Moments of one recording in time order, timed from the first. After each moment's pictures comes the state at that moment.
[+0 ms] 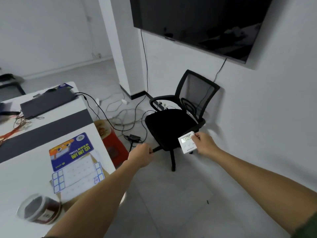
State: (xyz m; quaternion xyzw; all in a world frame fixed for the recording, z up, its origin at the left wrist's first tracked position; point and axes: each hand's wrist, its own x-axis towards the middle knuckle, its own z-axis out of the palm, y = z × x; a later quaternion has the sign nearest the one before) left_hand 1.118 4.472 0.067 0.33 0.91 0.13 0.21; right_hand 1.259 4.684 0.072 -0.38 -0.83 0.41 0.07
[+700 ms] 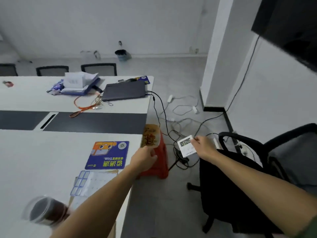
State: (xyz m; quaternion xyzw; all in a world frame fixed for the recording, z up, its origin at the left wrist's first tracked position) left_hand 0.834 4.507 0.061 -0.01 0.96 0.25 0.15; right_hand 0.809 4.748 0.063 -0.09 -0.90 0.41 -0.10
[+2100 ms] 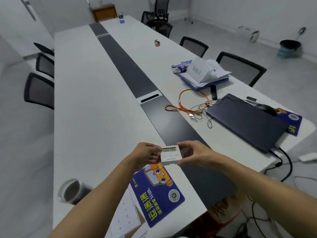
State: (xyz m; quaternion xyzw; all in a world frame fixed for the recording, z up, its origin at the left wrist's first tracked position) left_hand 0.639 4.235 0.070 -0.50 0.53 0.69 -0.05; right_hand 0.449 4.361 0.076 0.47 -0.65 0.30 -0.52
